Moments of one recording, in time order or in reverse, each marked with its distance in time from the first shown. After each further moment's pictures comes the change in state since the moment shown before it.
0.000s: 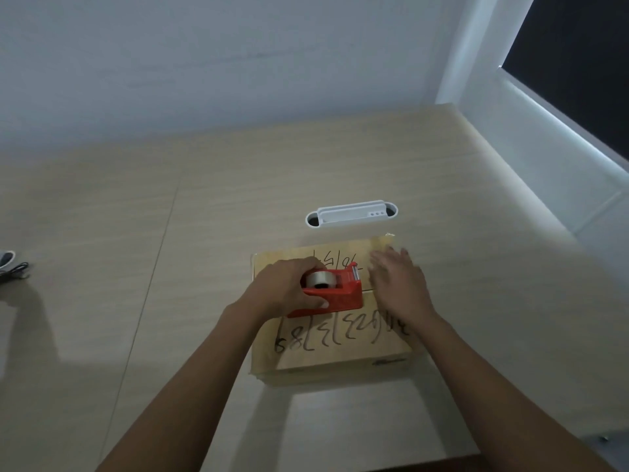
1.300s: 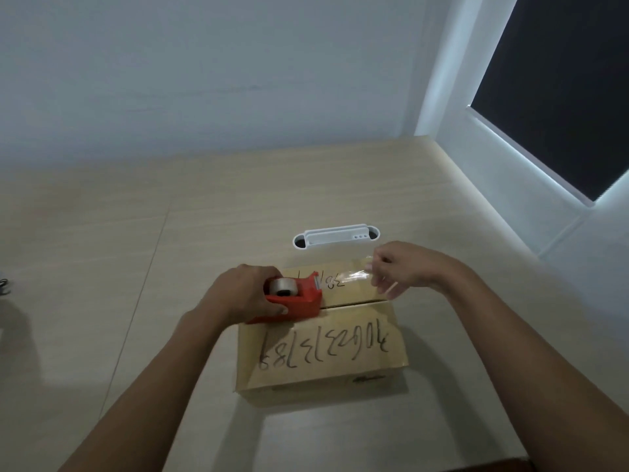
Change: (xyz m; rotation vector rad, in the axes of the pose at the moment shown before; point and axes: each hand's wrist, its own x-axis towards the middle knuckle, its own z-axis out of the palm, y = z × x) left_hand -0.012 -0.007 -0.045 0.302 0.043 -0.093; right_hand 0.026 -0.042 -0.132 0.267 -0.532 0.112
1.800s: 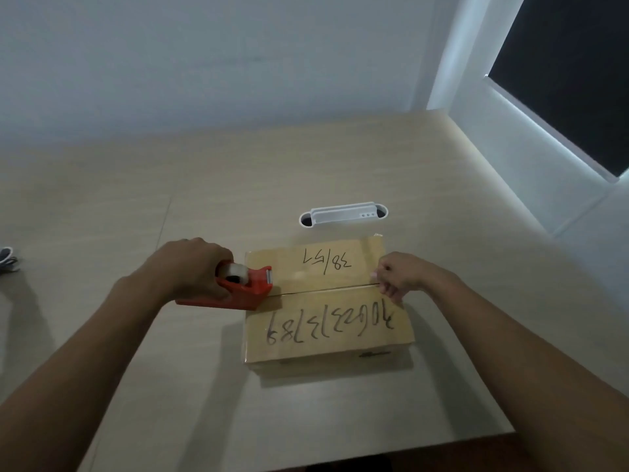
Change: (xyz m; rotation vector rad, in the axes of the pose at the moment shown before) left_hand -0.039 -0.050 -0.049 0.392 -0.170 -0.077; right_hand 0.040 0.058 0.044 -0.093 -0.030 0.169
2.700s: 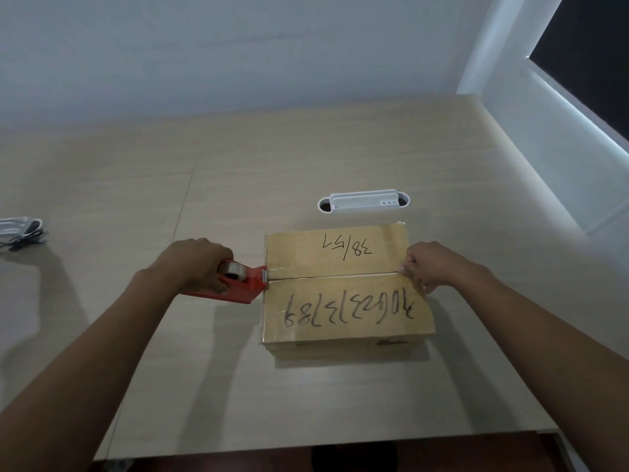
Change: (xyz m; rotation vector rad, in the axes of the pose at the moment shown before) left_hand 0.004 -0.030 0.057 0.003 -0.083 -0.064; right_hand 0.004 0.004 0.000 -0.330 0.097 0.046
